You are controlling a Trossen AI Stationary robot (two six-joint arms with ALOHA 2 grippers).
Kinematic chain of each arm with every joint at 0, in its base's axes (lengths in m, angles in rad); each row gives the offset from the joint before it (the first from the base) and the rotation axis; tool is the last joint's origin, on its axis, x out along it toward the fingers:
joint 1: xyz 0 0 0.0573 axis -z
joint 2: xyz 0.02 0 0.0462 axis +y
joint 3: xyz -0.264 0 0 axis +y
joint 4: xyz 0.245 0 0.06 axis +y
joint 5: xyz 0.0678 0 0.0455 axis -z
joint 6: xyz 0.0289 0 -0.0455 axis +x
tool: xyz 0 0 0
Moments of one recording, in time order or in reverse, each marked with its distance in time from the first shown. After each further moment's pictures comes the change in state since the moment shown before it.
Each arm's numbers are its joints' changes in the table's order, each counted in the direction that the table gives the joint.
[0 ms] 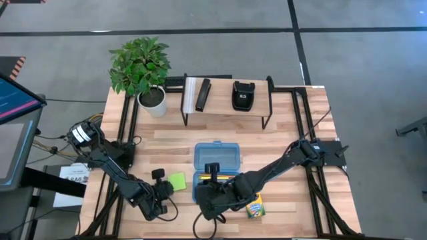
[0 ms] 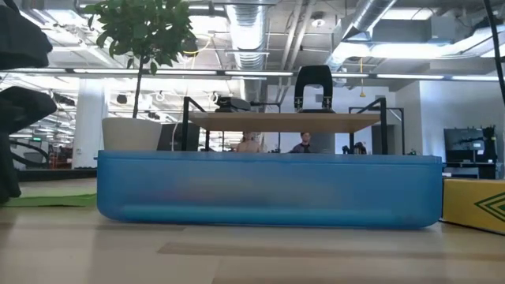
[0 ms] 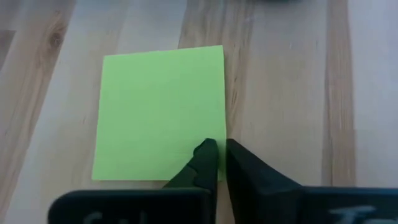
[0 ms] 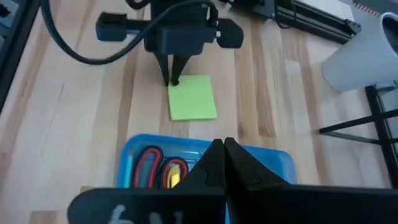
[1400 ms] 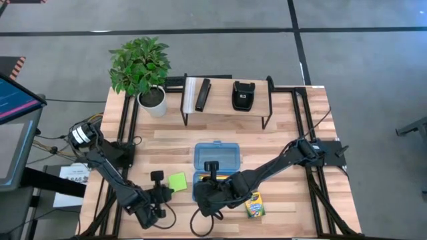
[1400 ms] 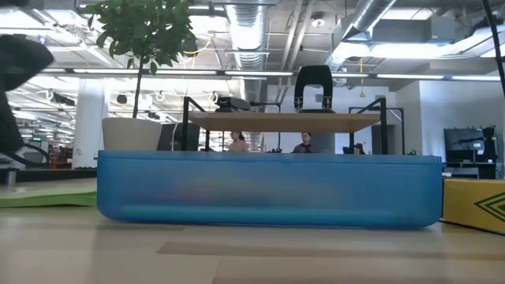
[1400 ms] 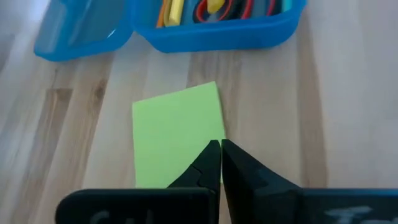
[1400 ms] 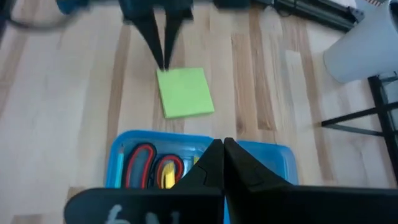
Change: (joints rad) left arm 0.071 -0.017 -0.152 0.199 -0.161 0.039; right arm 0.028 0.011 0.050 -0.014 -0.012 0.018
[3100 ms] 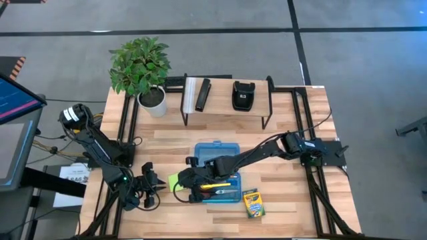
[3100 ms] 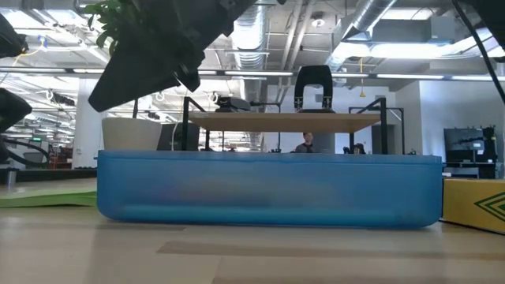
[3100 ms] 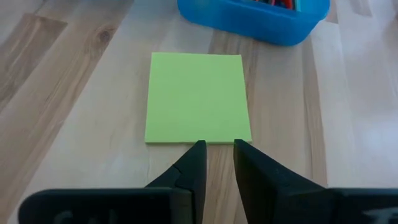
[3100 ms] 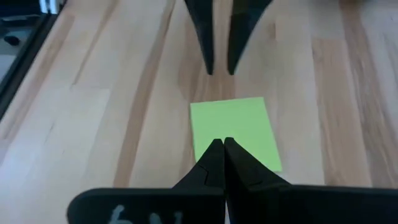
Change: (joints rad) left arm 0.078 -0.334 0.450 -0.404 -0.015 -0.201; right arm 0.199 0.101 0.218 -0.572 -0.474 -0.099
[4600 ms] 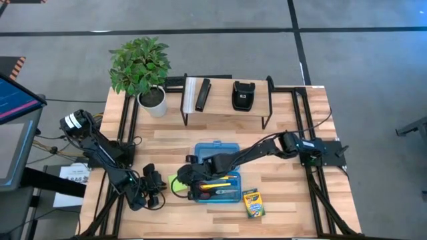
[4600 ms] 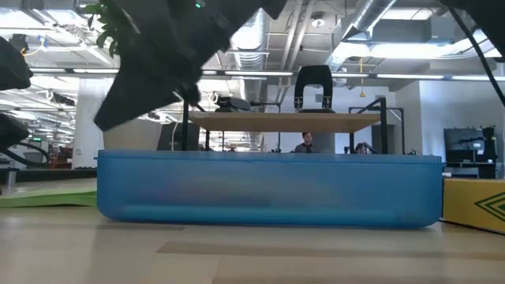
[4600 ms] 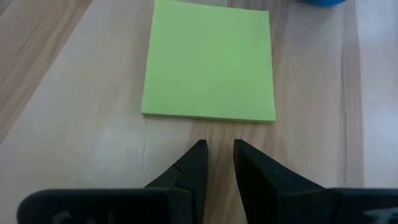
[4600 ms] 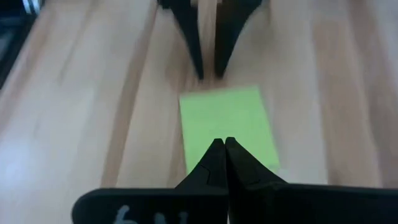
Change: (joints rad) left arm -0.066 0.123 -0.002 -0.051 0.125 -0.056; right arm 0.026 0.033 -0.022 0.012 -0.050 0.035
